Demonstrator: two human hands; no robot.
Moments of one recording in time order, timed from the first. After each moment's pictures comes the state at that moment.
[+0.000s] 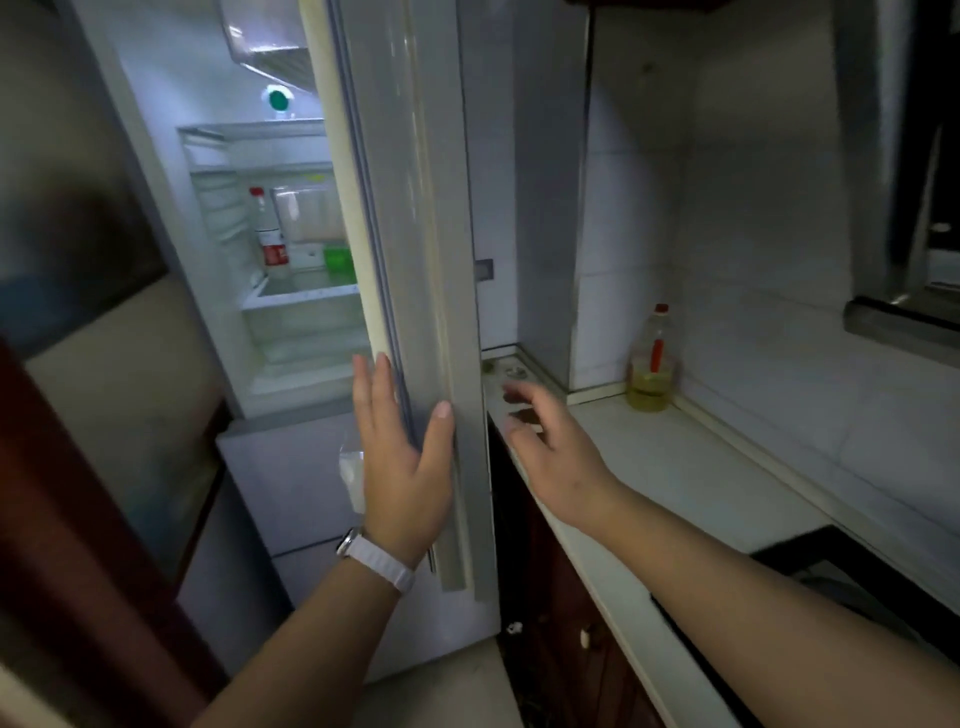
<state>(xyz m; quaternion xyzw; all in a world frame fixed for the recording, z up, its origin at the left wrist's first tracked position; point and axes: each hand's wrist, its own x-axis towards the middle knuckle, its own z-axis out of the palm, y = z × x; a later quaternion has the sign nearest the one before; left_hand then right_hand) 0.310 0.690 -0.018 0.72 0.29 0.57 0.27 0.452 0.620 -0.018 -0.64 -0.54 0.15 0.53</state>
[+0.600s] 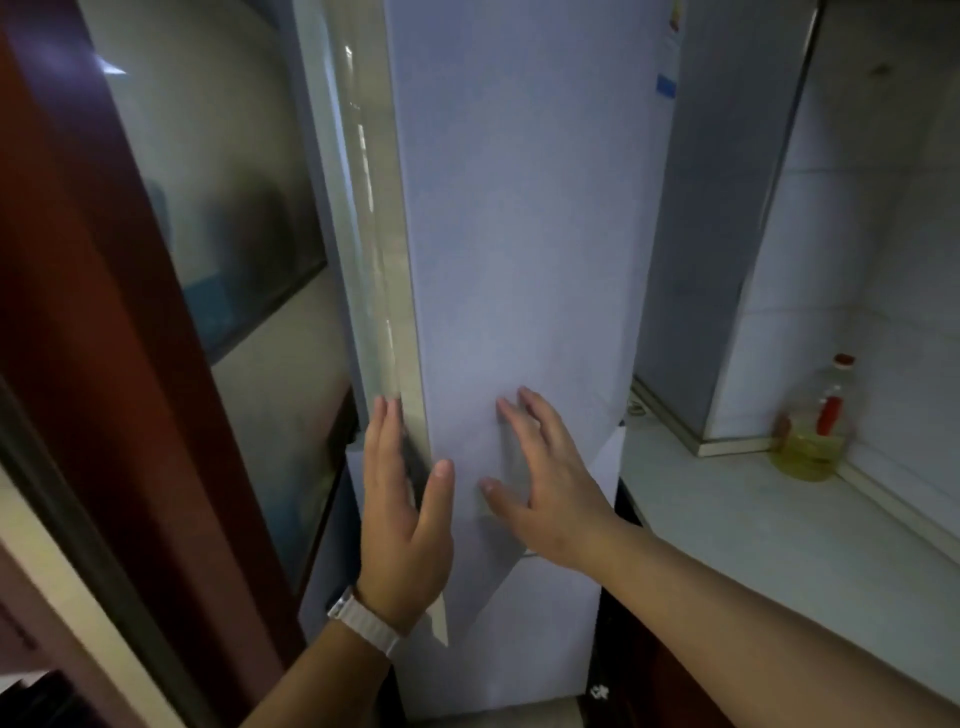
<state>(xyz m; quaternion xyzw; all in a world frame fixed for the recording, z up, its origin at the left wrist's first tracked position) 0.171 0.832 -0.033 0.69 0.30 0.62 0.22 0.342 0.808 -0.033 -0.62 -0.70 0.05 0.35</state>
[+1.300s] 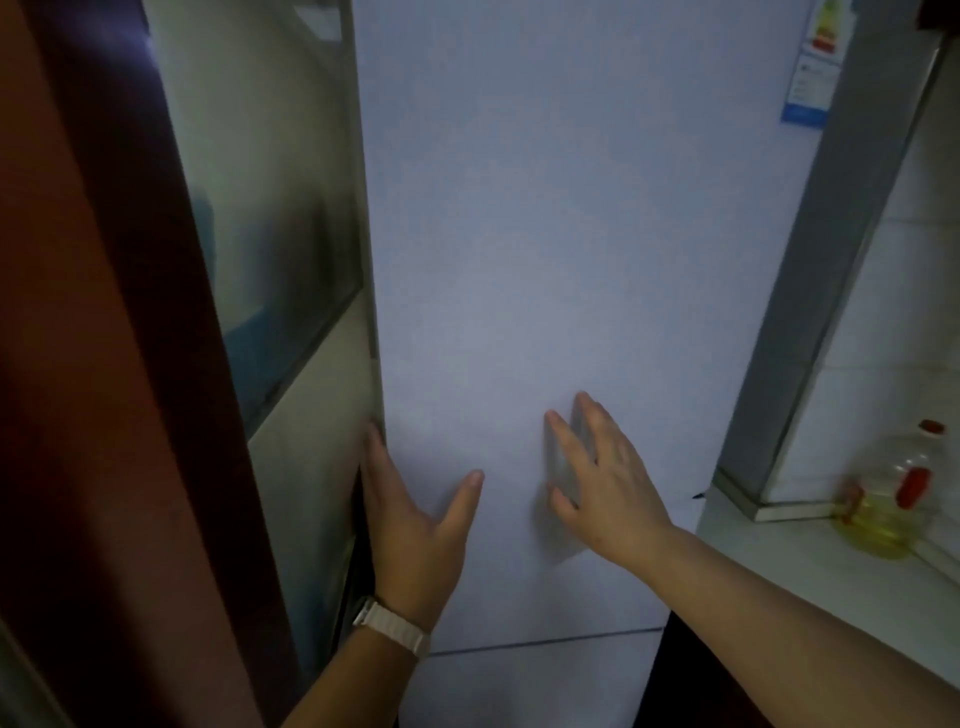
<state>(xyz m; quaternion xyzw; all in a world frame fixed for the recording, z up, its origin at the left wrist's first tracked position) 0.140 1.010 -0.046 0.60 0.39 0.62 0.32 0.357 0.984 -0.045 -0.68 -0.67 -0.19 0.22</state>
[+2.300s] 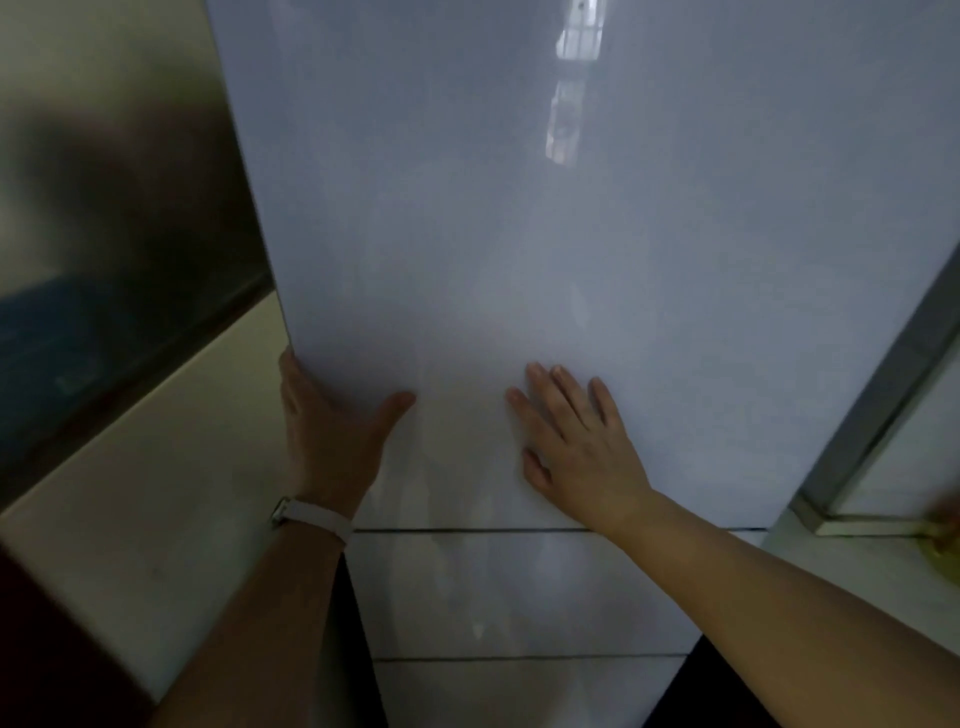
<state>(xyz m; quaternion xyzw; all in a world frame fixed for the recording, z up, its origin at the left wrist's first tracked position) 0.167 1.195 -0.049 0.59 0.49 0.62 0.13 0.420 1.129 -0.074 -0.54 -0.73 -0.38 0.20</state>
